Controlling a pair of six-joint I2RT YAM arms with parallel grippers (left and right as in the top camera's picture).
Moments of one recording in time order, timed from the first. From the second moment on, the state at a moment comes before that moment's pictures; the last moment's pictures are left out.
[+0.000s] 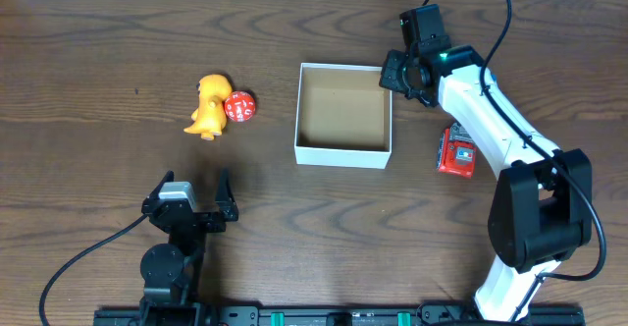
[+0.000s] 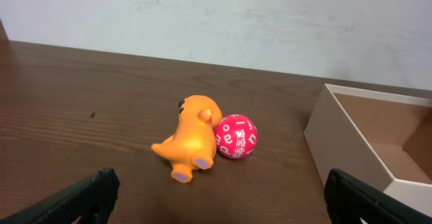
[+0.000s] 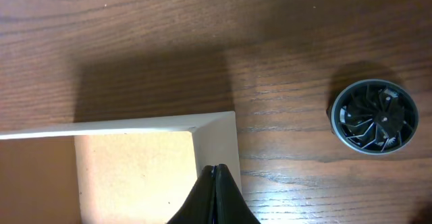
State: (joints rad) left arm -0.07 0.02 0.02 -0.12 -0.03 -0.14; right arm 0.28 1.94 1.52 -0.64 -0.01 0.55
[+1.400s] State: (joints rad) left arm -0.07 0.02 0.02 -0.12 -0.03 -0.14; right arm 0.03 1.48 1.11 -0.93 0.03 0.07
